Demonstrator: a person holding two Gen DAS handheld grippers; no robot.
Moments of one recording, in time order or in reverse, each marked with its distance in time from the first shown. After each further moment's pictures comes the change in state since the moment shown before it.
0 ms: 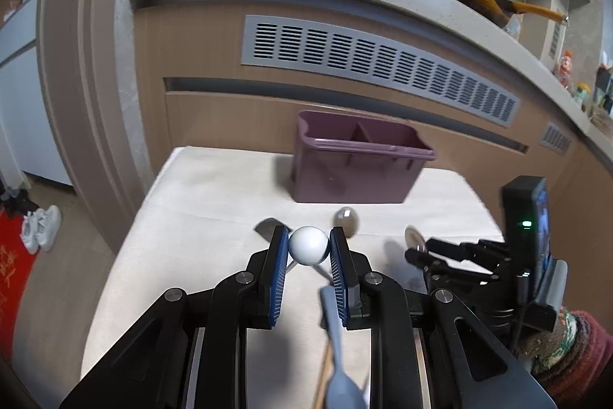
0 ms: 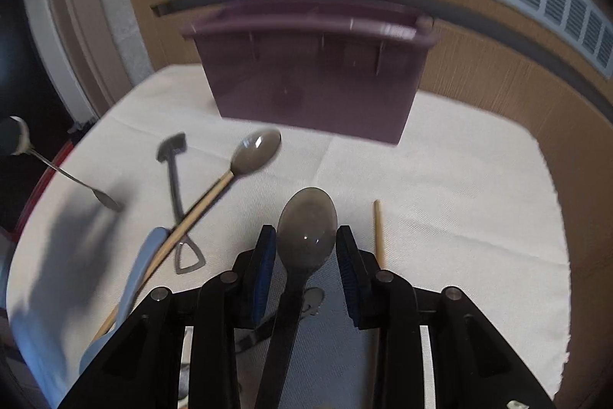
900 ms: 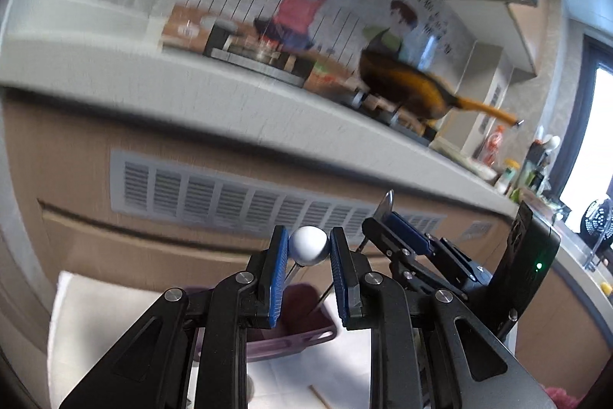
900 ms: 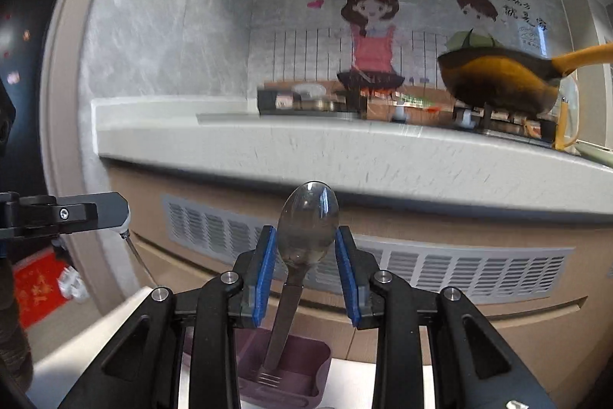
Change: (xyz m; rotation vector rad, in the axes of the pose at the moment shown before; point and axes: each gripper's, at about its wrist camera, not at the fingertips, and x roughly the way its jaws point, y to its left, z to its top) left arm 0.064 -0.025 0.171 -0.045 -0.140 -0.355; right arm -0.064 -0.047 0.170 -0.029 -0.557 -0.111
